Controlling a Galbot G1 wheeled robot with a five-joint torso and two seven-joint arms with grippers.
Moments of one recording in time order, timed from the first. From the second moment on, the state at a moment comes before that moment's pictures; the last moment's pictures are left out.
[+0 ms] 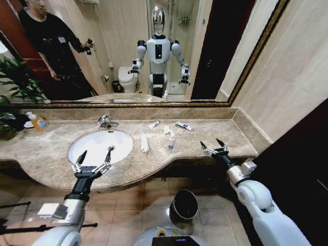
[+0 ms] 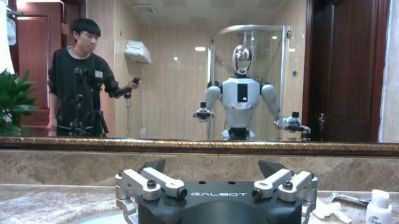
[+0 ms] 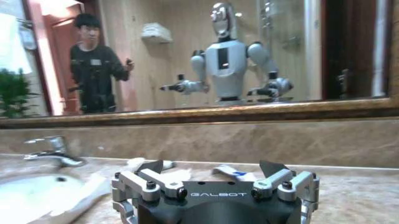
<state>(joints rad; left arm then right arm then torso) 1.84 -1.36 -0.82 -2.47 -0.37 0.04 0.05 -1.44 1.07 0.67 2.14 0.61 -0.19 -0.17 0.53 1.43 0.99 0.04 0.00</state>
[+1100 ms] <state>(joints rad) 1.84 -1.36 -0.82 -2.47 -0.37 0.04 0.05 -1.37 1.06 0.65 1.97 0.38 0.08 -0.17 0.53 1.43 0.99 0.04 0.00</state>
